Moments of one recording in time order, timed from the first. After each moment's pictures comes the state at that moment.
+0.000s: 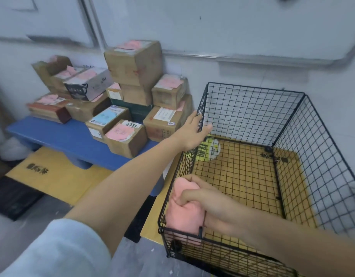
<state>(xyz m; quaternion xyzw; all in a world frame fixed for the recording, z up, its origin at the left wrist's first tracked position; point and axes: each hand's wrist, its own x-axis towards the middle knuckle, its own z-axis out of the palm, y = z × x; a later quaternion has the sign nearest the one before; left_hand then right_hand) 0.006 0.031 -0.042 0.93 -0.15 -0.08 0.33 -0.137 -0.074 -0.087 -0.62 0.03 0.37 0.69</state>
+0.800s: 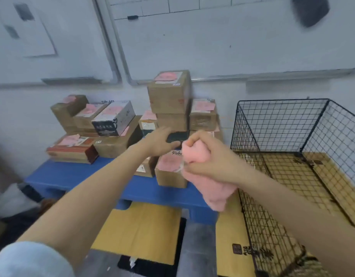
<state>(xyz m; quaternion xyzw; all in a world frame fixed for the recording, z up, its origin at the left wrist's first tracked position) 0.082 0.294 -0.005 0.96 -0.22 -0.04 0.15 -0.064 0.121 0.026 -0.85 -0.13 -0.02 0.50</state>
